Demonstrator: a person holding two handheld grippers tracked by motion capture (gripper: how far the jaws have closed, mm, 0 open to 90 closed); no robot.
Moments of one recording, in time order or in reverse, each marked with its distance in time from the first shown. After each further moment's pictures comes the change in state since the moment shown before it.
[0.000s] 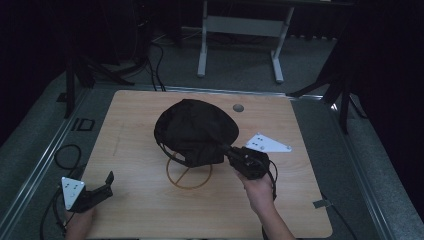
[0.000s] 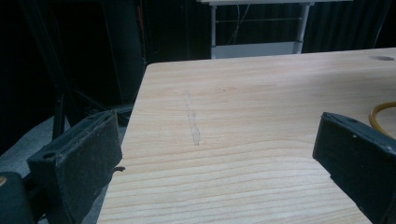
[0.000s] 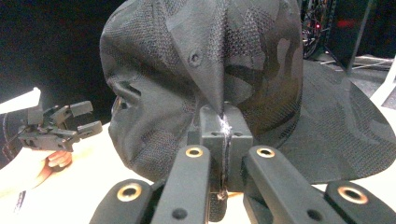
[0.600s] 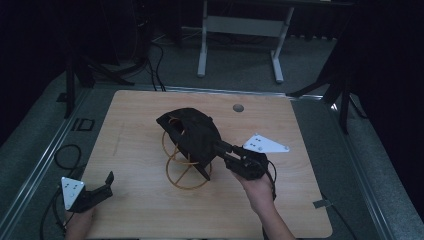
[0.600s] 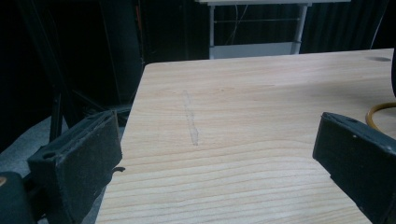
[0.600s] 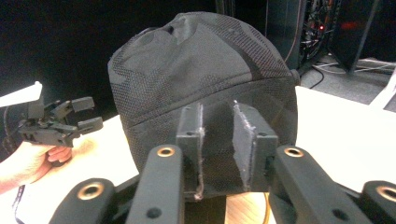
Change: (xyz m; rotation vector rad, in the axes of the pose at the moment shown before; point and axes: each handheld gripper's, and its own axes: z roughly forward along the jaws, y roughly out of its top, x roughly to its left) left arm 0.001 0.000 0.000 -0.002 -0.007 -0.001; right arm 0.002 -0.001 0.003 0.006 0.010 -0.021
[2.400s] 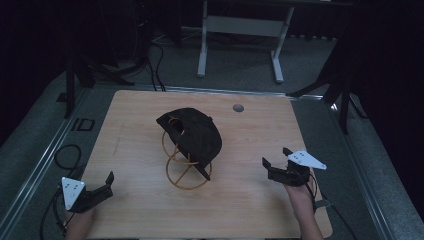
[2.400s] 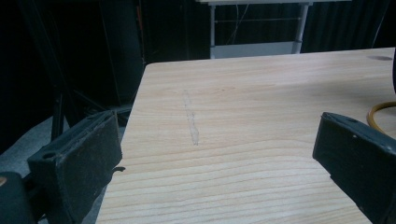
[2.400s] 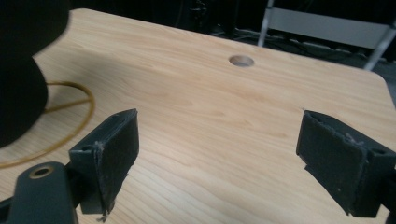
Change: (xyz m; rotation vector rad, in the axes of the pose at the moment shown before) left arm -0.001 0.000 0.000 0.001 0.004 0.001; right arm -0.115 -0.097 -0.064 0.085 -0.414 -0.026
